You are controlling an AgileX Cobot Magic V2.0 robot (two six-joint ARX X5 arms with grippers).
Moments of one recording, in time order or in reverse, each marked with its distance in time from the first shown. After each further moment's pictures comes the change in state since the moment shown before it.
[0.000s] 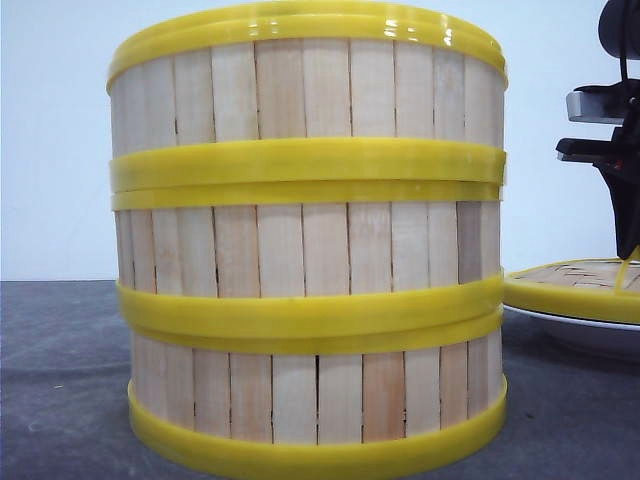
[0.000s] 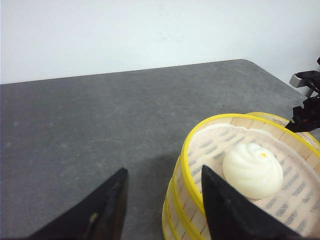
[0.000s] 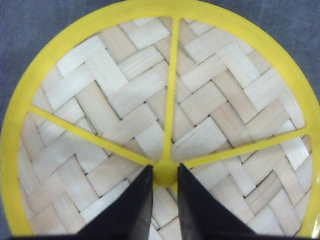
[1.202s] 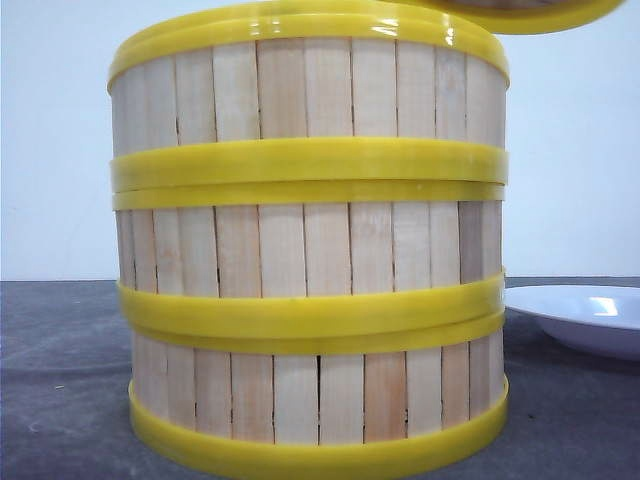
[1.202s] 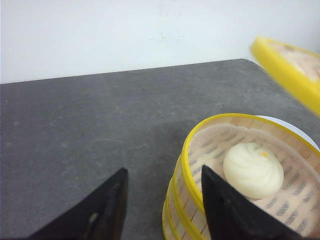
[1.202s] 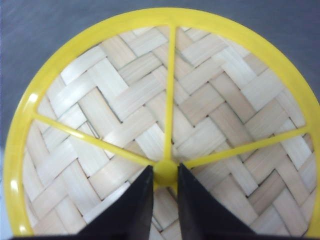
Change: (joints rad) left arm 0.000 0.000 0.000 0.000 0.000 0.000; right arm 0.511 -0.216 0.589 -0.485 -0.156 -0.028
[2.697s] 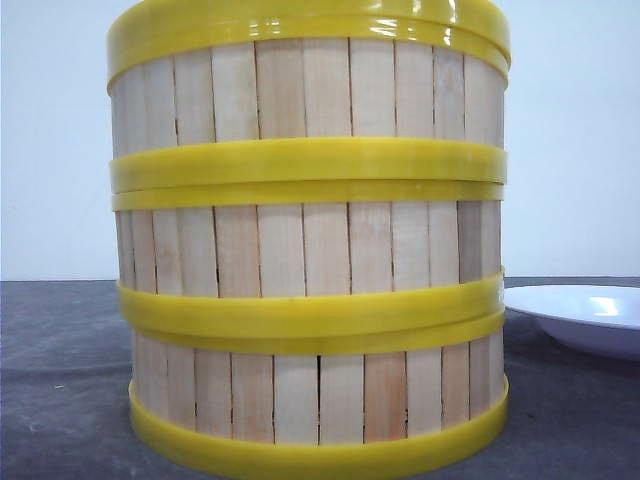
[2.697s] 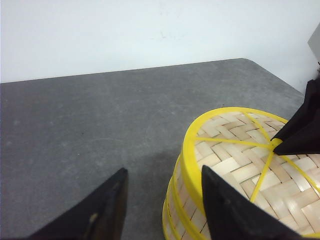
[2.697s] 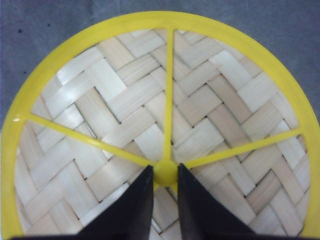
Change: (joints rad) left arm 0.000 0.000 0.000 -0.004 0.000 0.000; right arm 0.373 0.264 0.000 0.033 0.306 -0.019
